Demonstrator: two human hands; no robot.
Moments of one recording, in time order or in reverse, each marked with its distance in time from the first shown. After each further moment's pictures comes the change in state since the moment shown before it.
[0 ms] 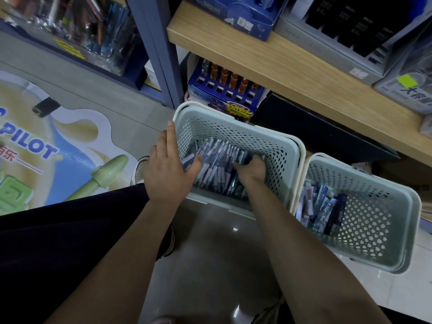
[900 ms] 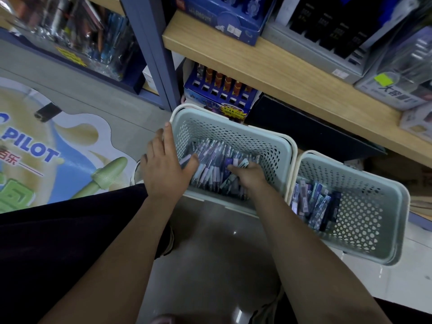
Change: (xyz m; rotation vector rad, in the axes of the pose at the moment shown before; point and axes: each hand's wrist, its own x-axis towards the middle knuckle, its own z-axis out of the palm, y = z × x) left_hand 0.001 0.000 0.000 0.019 -0.024 -0.012; right_hand -0.023 0.011 -0.024 0.363 -0.231 0.085
